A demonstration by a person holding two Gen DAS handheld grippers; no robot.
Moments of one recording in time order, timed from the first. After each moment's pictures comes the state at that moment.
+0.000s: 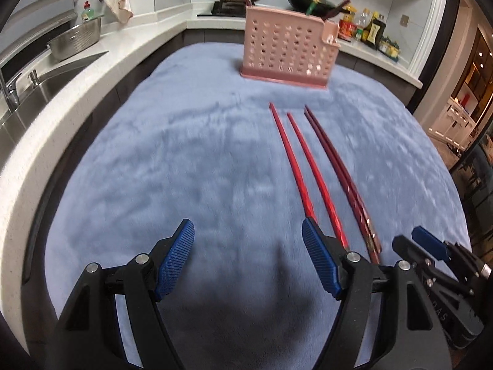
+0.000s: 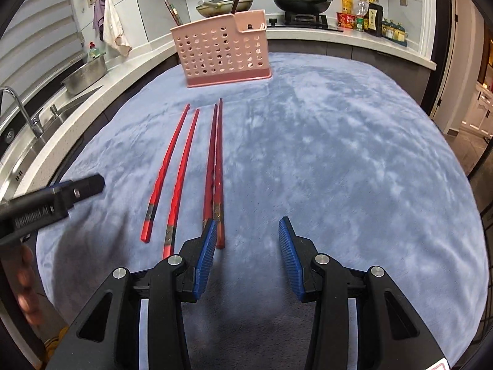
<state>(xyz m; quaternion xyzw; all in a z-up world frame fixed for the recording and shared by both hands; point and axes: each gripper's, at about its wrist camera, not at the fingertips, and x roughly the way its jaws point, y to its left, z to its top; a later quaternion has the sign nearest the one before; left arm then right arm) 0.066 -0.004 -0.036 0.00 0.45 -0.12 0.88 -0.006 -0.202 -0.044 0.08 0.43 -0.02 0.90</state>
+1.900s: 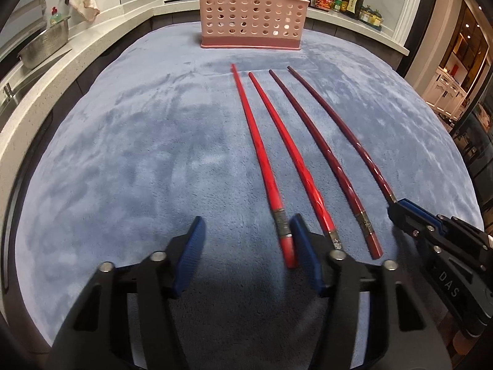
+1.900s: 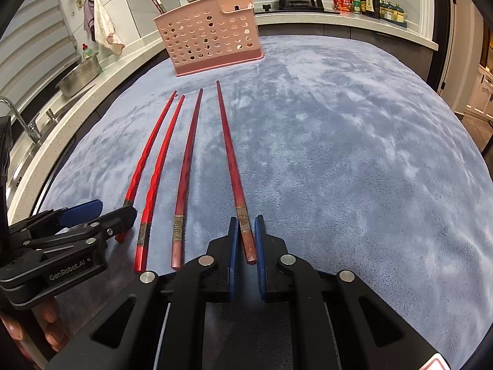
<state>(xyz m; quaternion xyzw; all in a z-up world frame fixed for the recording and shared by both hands) 0.069 -0.046 -0.074 0.04 0.47 -0.16 0.87 0.006 -0.222 -0.072 0.10 0.45 -0.01 0.89</state>
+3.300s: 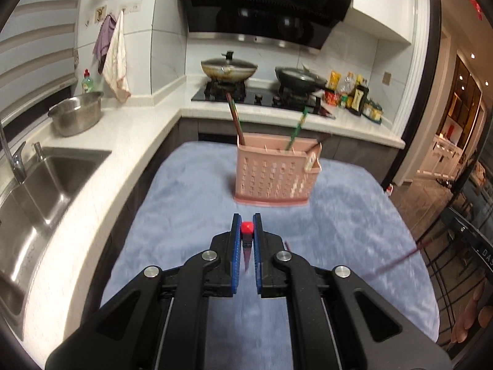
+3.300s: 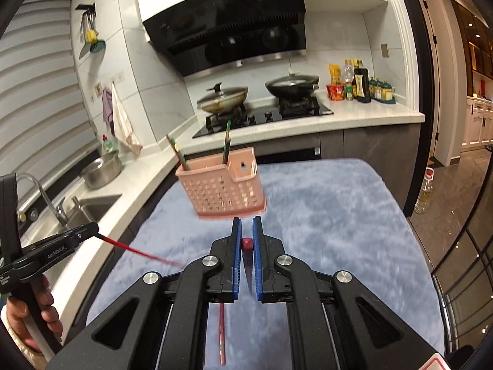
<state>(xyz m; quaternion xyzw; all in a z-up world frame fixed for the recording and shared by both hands) 0.122 0.005 0.124 -0.02 0.31 -0.14 0.94 0.020 -0.273 0.123 0.14 0.25 -0.01 0.96</state>
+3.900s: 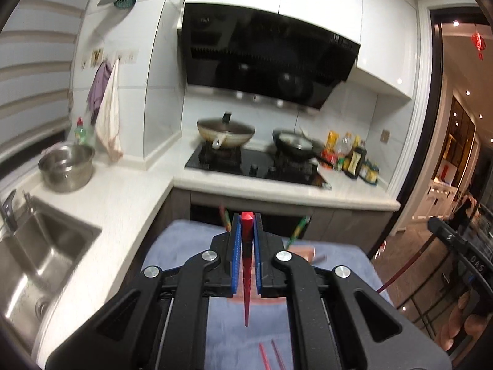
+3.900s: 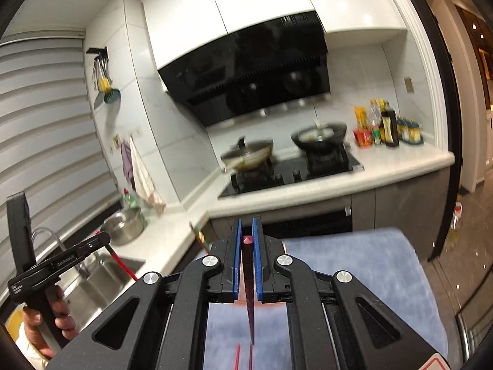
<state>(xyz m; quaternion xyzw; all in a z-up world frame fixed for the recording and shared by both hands) 0.213 -0.002 0.238 -0.06 0.21 -0.15 0.97 0.129 -0.286 0.225 0.16 0.15 0.03 0.98</state>
